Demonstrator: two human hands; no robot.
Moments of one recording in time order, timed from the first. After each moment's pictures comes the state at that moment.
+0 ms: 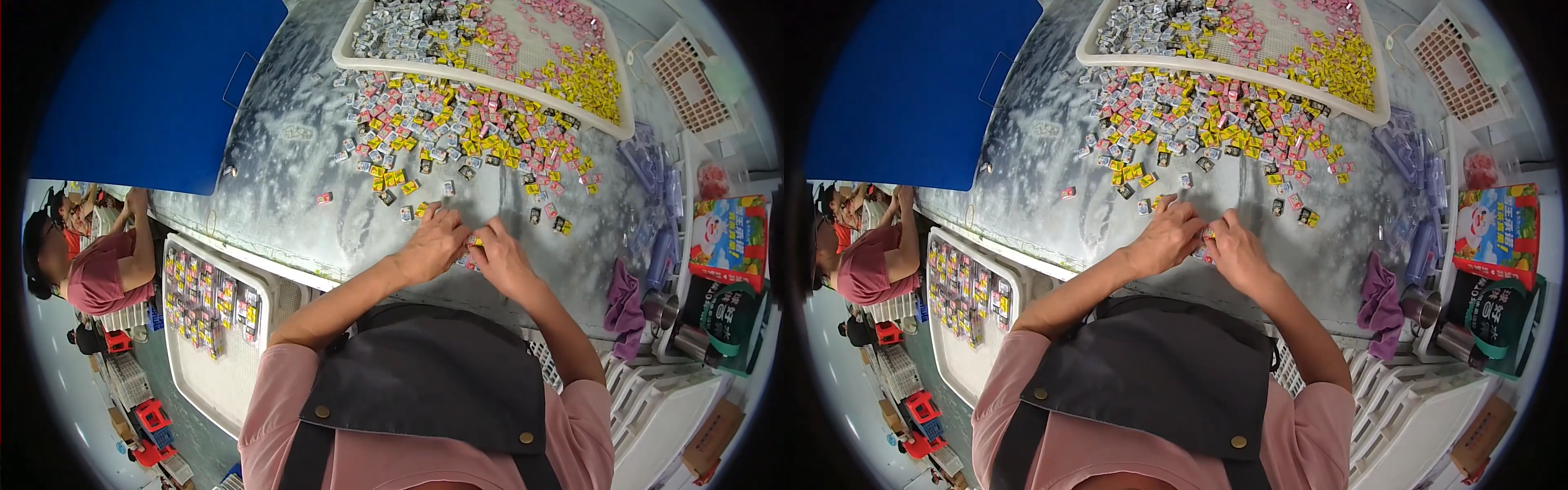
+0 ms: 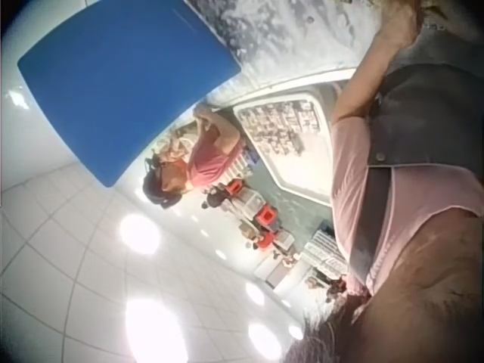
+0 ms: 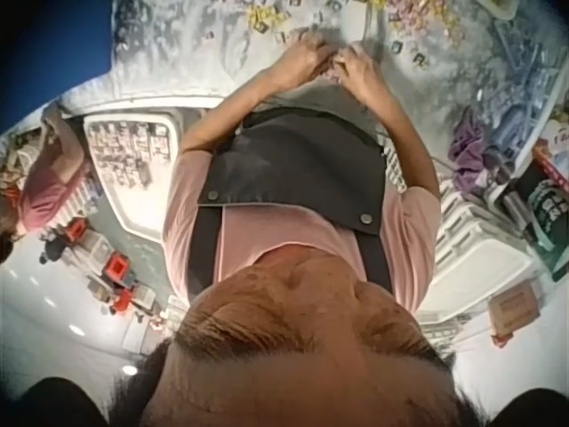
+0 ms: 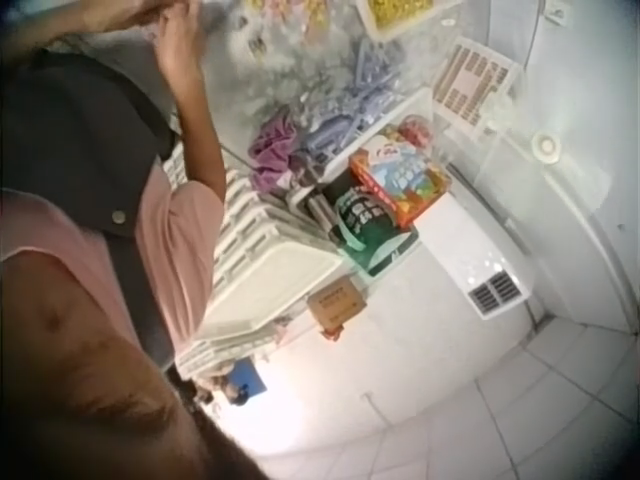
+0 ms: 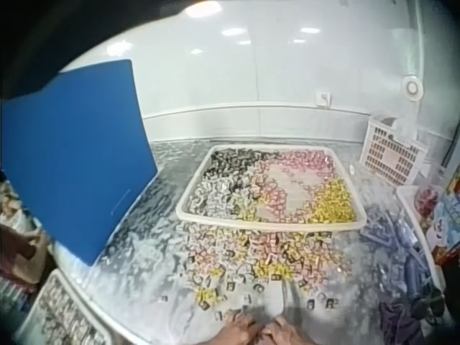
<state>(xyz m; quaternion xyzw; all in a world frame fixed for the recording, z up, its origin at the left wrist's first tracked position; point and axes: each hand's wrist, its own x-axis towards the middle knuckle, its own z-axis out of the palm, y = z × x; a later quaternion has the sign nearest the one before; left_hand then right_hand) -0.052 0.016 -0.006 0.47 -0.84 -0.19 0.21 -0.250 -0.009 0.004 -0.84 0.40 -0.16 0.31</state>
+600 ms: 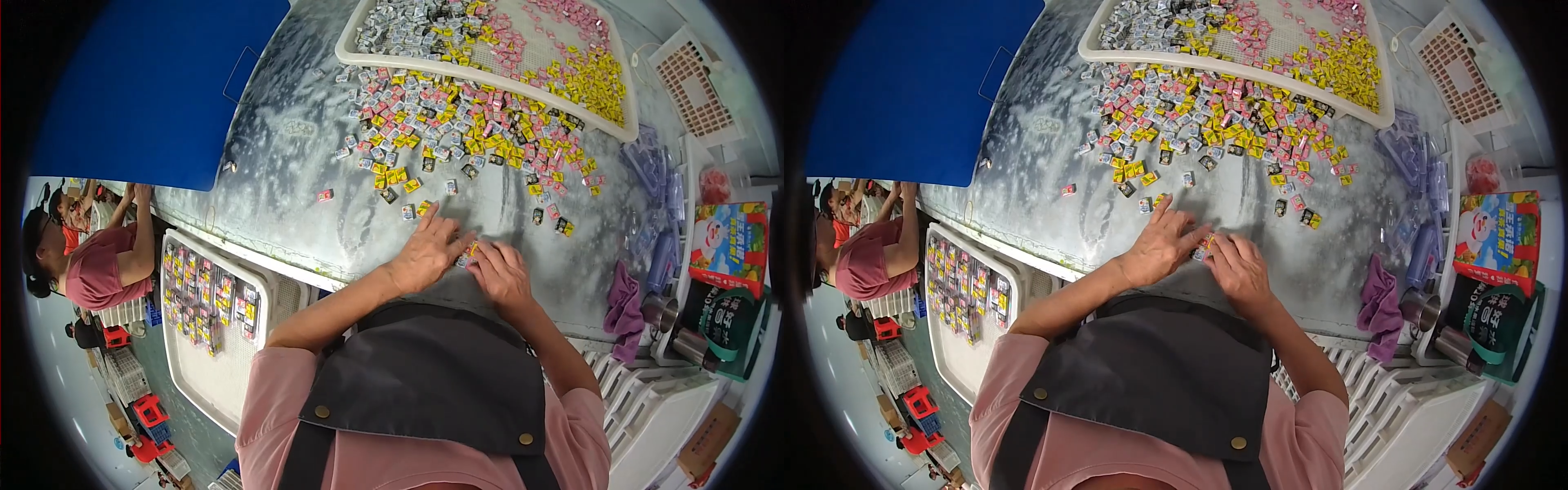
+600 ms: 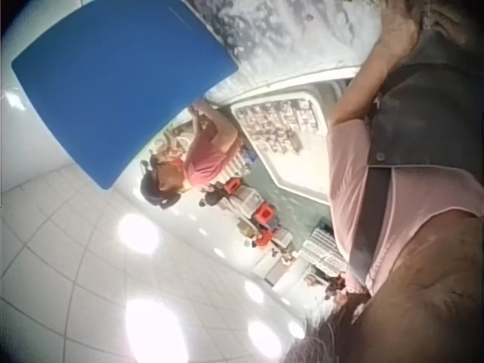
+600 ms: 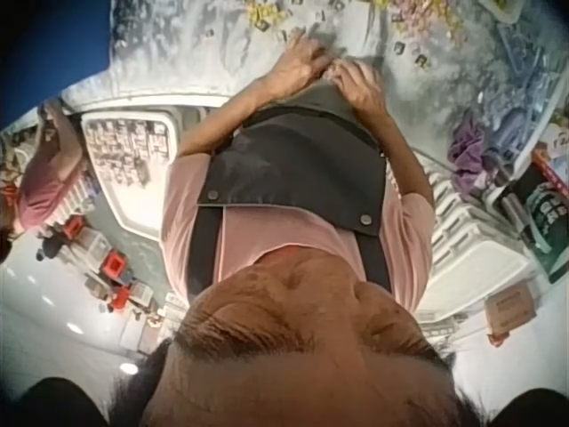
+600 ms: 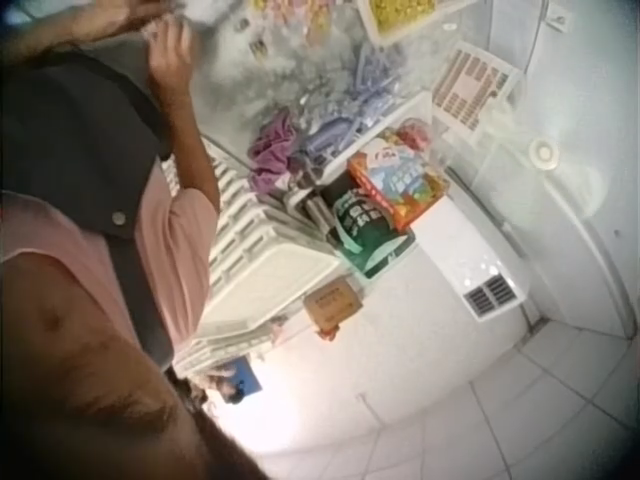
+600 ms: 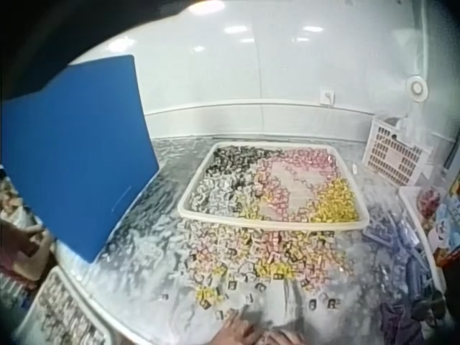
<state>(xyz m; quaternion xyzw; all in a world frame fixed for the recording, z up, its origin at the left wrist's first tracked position) -0.045 0.035 -0.010 0.47 -0.85 -0.14 0.20 -0.267 0.026 -0.012 -0.91 0.32 -0.23 0.13</state>
